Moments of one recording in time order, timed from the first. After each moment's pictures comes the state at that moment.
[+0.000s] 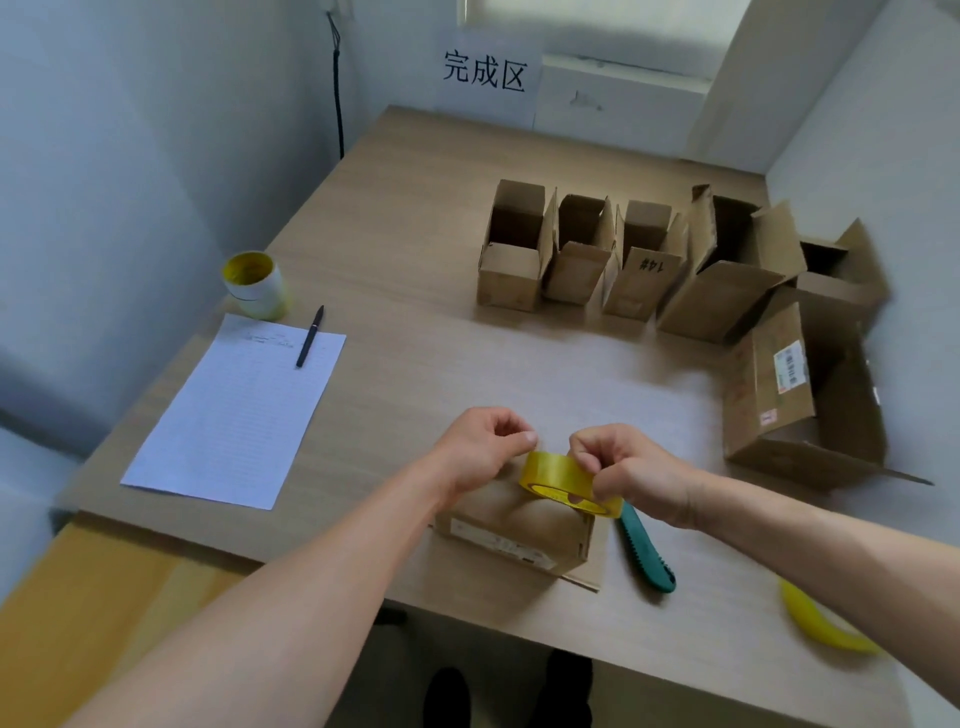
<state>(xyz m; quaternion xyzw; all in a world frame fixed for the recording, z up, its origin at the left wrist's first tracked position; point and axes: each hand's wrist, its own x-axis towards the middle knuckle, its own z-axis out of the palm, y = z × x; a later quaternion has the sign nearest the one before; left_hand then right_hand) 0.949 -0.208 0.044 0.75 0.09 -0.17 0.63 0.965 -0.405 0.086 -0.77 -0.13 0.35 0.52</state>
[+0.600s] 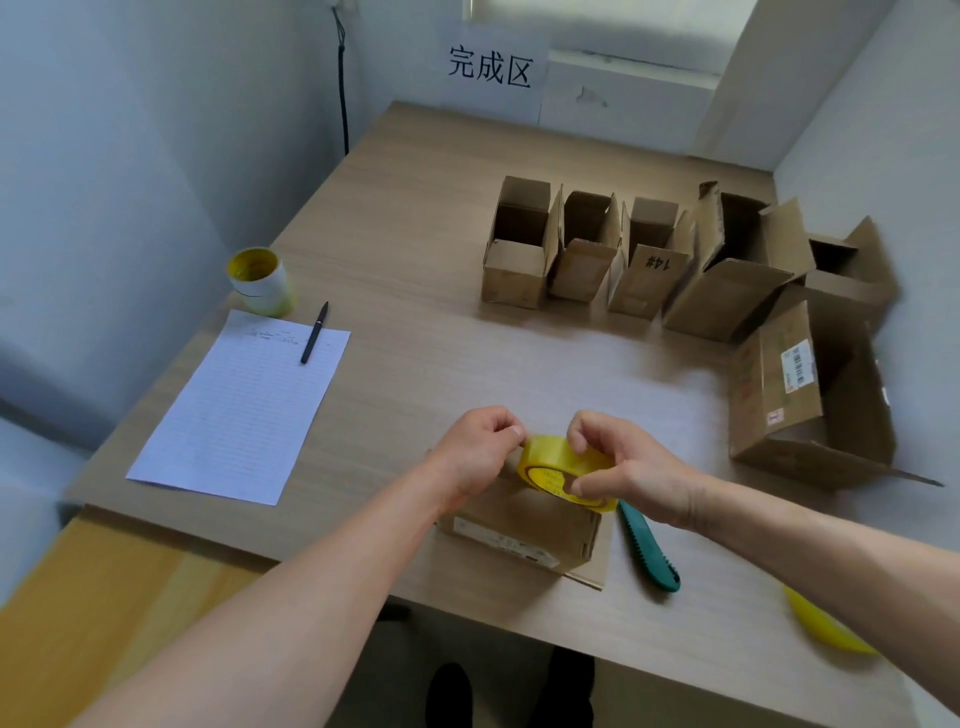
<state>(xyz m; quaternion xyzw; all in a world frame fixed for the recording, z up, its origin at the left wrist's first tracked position) 0.946 -0.207 0.041 0.75 0.11 -0.14 0.63 0.966 -0.403 0.082 -0.79 -0.16 0.31 0.50</state>
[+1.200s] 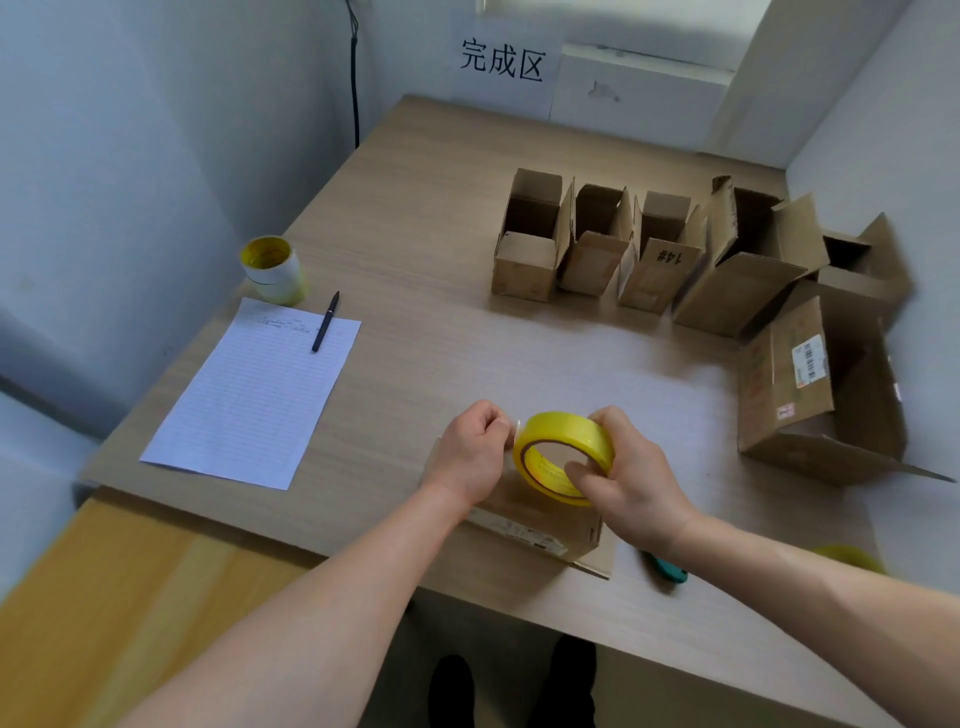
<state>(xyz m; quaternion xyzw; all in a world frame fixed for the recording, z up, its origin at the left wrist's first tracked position) 0.928 -0.201 0.019 0.78 0.17 -0.03 0.60 0.930 -0.391 0.063 -0.92 -0.13 0.09 0.37</state>
